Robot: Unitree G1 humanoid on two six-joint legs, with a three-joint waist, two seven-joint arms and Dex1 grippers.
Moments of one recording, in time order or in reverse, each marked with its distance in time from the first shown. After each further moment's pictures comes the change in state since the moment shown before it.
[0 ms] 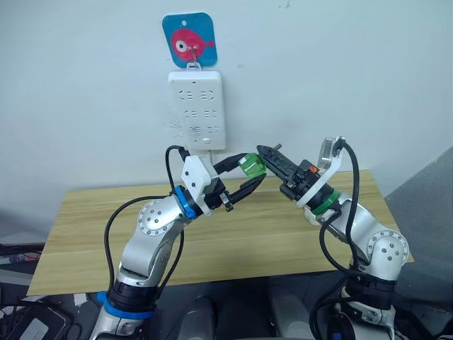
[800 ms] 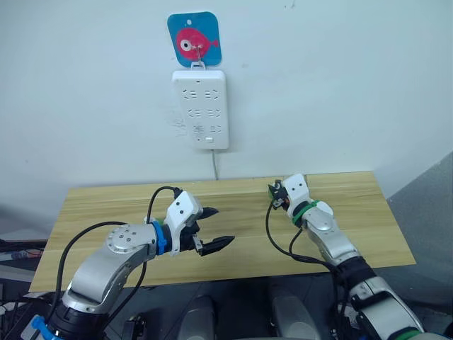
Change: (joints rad) left arm 0.203 0.314 0.038 -0.125 -0.117 0.463 -0.065; right arm -0.142 -0.237 0.506 1.064 -1.457 -1.211 0.428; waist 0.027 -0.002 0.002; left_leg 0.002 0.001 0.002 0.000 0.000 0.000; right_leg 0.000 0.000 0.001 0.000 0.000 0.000
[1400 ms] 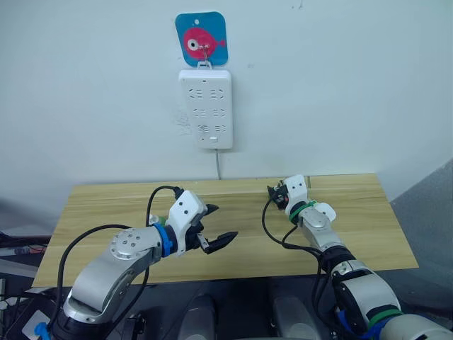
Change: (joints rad) left arm -0.003 -0.039 0.002 -0.094 -0.004 0.085 0.140; right arm -0.100 0.095 -0.210 0.362 -0.021 -0.148 0.068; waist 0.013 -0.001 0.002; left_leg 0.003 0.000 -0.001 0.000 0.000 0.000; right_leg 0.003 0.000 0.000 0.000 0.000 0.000
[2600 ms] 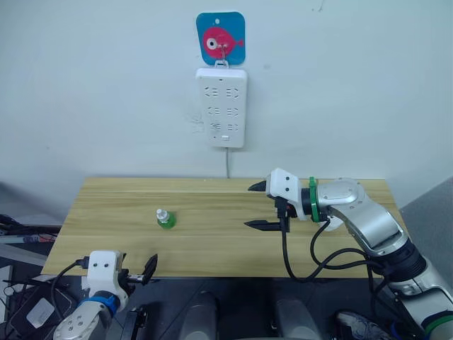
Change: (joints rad) left arm 0.491 -0.277 0.398 0.294 0.162 -0.359 0.261; right arm 0.057 -0.434 0.315 -1.288 0.115 0.898 0.691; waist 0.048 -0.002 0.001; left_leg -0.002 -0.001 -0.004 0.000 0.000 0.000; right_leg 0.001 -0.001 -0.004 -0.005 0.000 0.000
